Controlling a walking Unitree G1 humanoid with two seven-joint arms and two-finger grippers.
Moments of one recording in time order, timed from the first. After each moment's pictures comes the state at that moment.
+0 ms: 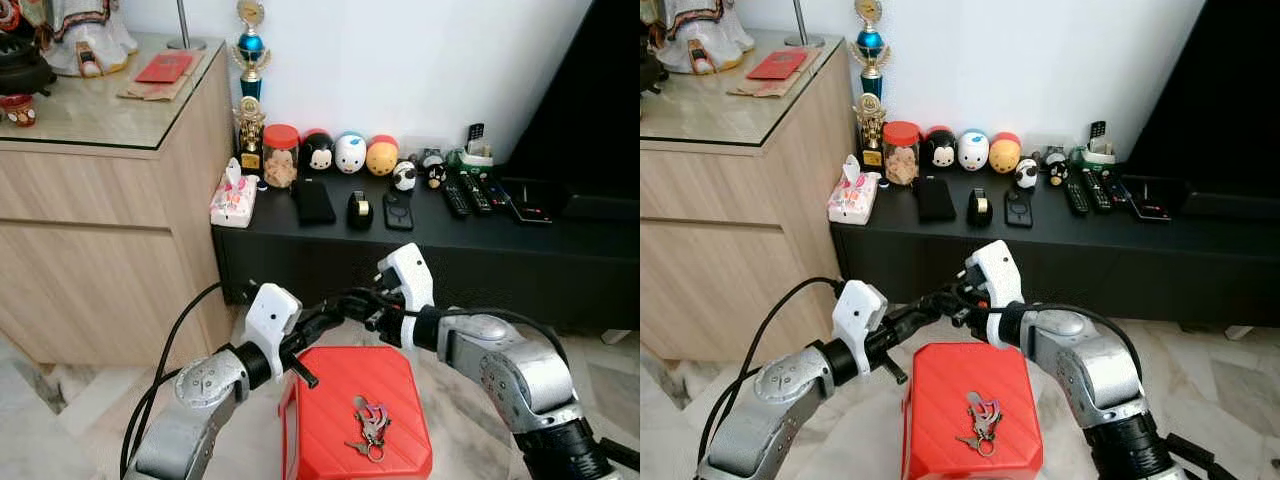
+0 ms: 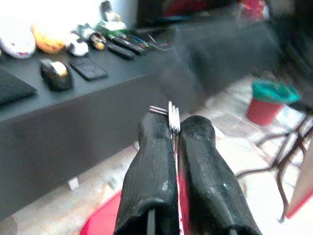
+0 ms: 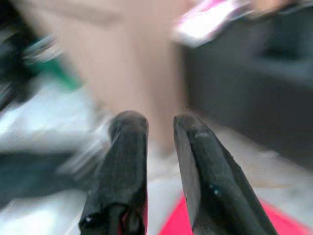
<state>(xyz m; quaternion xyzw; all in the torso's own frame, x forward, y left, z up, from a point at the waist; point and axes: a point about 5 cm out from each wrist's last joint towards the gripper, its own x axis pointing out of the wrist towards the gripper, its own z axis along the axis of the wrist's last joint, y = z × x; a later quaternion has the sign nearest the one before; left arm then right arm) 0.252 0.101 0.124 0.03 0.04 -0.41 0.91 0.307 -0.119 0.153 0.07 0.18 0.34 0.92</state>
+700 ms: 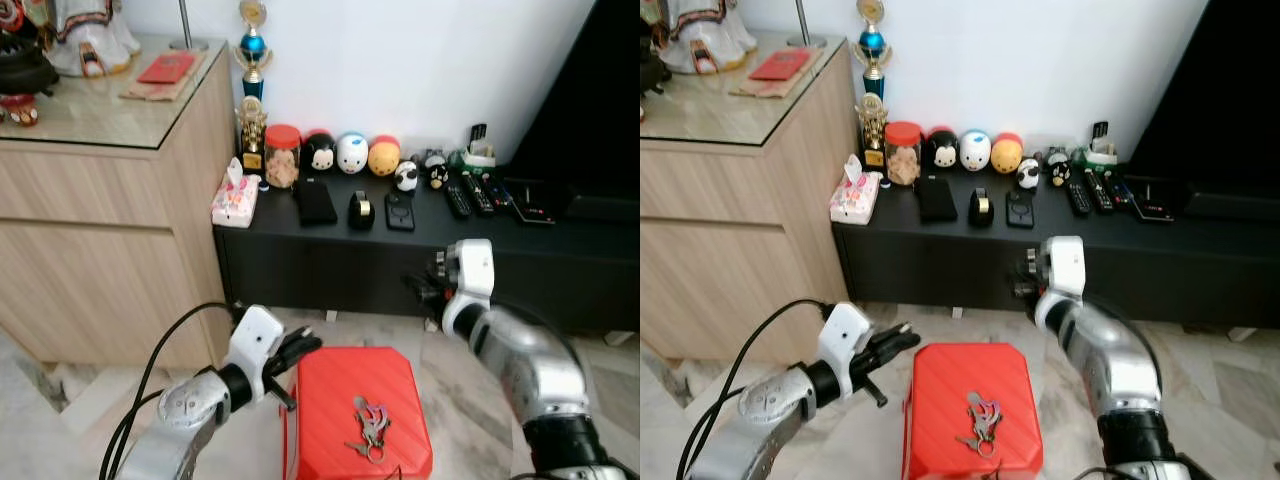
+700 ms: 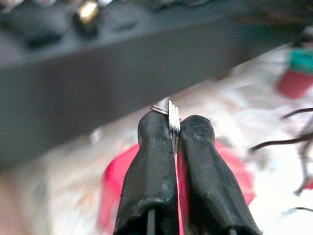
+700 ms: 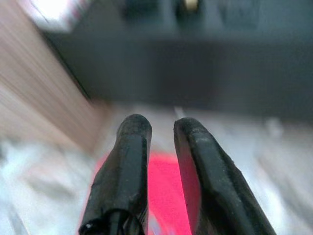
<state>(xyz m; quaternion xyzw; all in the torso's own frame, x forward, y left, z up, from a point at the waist) 0.247 0.143 0.082 0.05 0.12 -0.31 0.94 0.305 -0.181 0.056 0.09 0.27 0.13 0.95</state>
